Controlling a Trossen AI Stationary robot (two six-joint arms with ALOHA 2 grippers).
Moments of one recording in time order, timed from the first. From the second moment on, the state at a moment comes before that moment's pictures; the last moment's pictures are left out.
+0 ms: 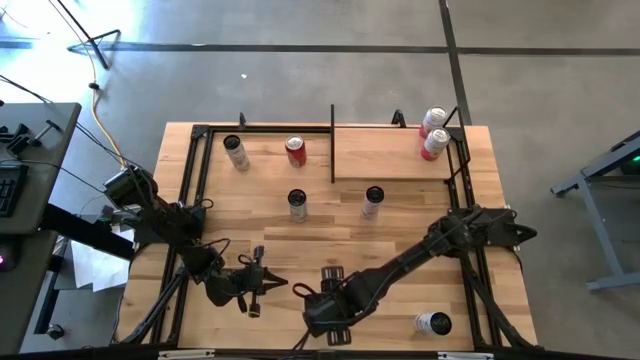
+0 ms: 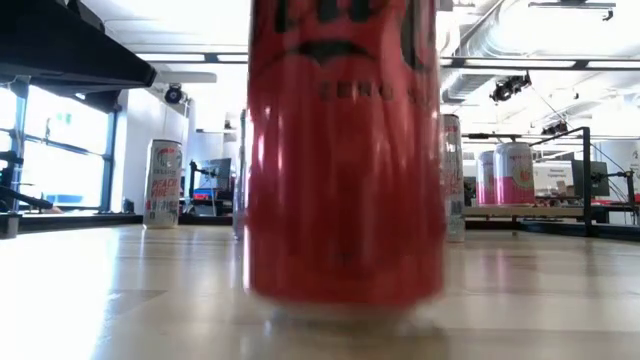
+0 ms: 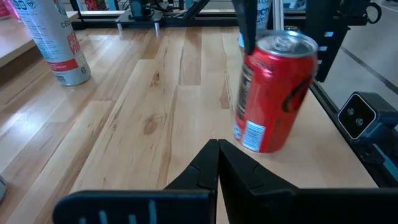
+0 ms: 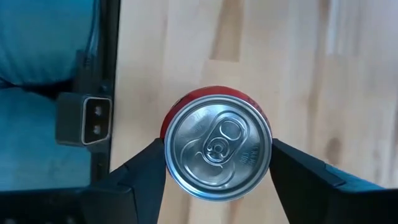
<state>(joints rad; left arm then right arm) -0.82 1.59 0.55 0.58 -0.77 -0.35 0.54 2.32 2.31 -1.23 0.11 0.43</state>
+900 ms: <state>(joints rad) -0.82 1.59 0.55 0.57 -0.77 -0.36 0.21 1.97 2.35 -1.58 0.28 0.26</state>
